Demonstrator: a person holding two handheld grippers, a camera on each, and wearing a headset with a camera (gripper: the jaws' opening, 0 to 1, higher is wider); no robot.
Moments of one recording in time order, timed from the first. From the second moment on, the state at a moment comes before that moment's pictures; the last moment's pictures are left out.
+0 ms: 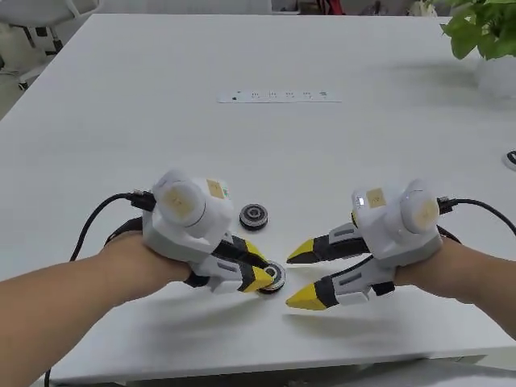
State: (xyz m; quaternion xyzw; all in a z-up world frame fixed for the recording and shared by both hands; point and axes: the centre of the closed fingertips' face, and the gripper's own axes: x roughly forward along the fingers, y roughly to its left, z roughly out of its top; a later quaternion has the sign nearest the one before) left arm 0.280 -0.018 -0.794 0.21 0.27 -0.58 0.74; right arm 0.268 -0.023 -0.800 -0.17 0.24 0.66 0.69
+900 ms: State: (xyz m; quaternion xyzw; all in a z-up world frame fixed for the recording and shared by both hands) left arm 0.279 -0.016 -0.795 0.21 0.27 -0.55 0.76; right arm 0.274 -0.006 -0.807 -0.13 0.26 0.63 0.72
